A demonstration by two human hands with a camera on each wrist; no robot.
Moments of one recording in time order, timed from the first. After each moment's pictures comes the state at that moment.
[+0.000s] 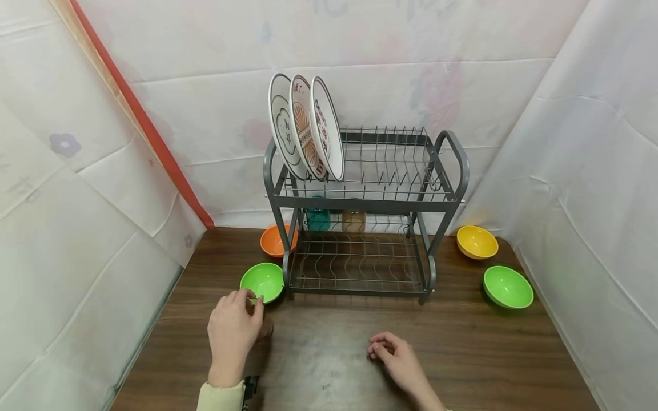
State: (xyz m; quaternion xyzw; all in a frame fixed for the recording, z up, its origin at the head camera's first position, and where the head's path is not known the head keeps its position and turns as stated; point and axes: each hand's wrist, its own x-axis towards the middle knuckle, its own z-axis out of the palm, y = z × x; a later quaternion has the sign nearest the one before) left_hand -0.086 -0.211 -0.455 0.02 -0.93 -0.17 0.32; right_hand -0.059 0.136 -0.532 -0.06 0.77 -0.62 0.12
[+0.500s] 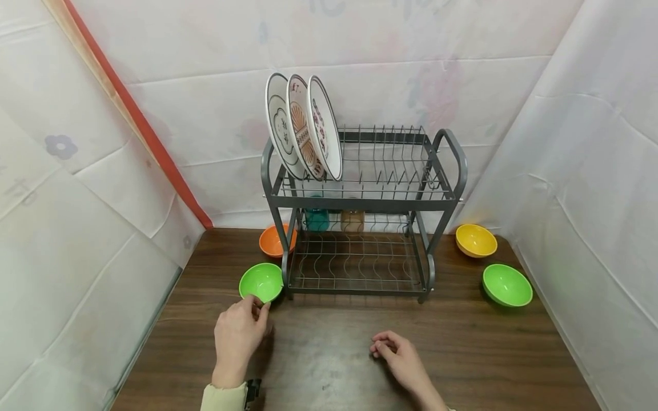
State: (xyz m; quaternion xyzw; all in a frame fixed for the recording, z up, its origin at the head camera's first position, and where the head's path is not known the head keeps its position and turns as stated) left_hand -0.086 -0.208 -0.469 0.01 -0.95 -0.18 0.27; right_hand -0.060 0.138 -0.532 -0.04 0.77 -0.62 0.11
